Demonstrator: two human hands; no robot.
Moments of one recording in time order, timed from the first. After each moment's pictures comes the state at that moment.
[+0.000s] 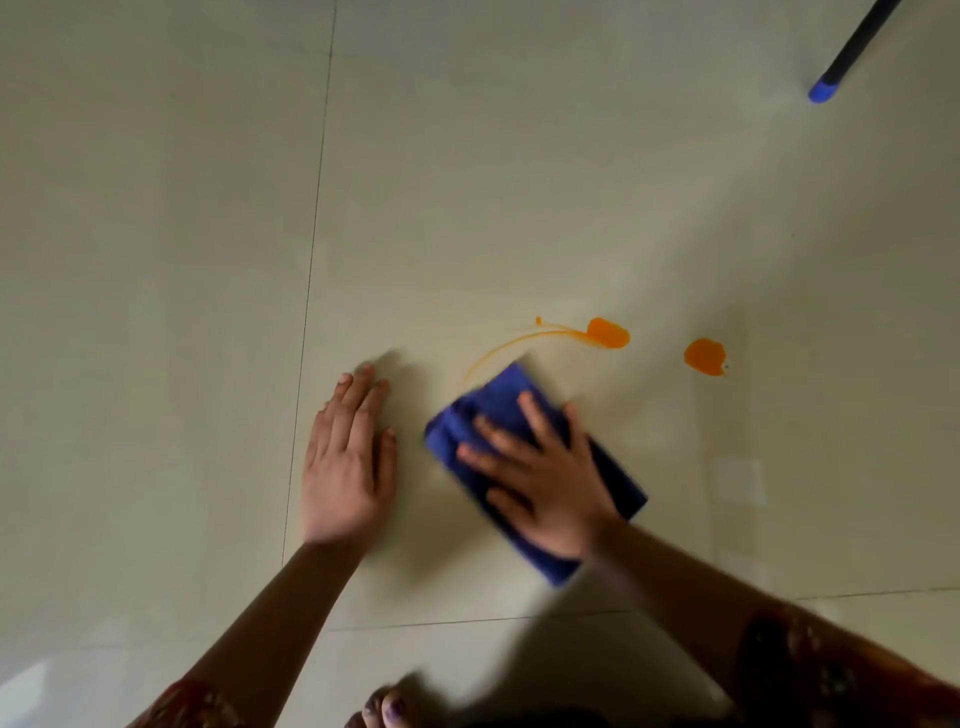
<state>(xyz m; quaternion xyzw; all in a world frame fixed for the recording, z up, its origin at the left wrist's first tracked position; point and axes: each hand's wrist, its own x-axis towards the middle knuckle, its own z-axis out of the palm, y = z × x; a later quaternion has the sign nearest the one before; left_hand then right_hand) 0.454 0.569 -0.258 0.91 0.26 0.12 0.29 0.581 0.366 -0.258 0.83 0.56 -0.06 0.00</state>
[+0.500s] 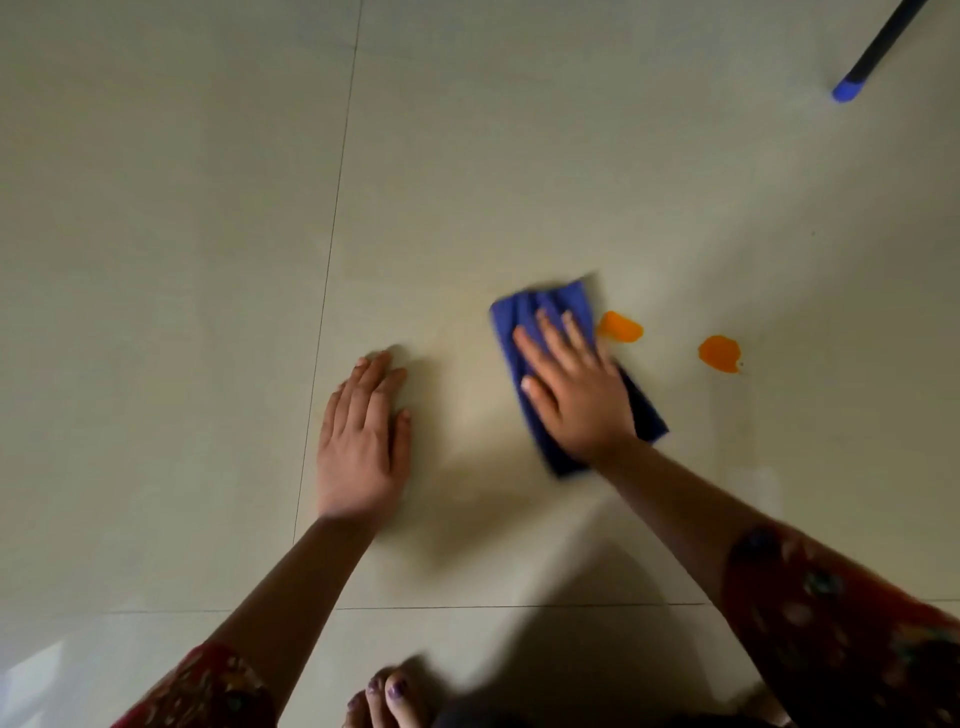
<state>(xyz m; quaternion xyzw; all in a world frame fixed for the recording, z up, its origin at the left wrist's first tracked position) 0.454 0.566 -0.263 0.92 0.27 0.13 0.25 0.650 0.393 -0.263 0.89 0.46 -0.02 -0.03</state>
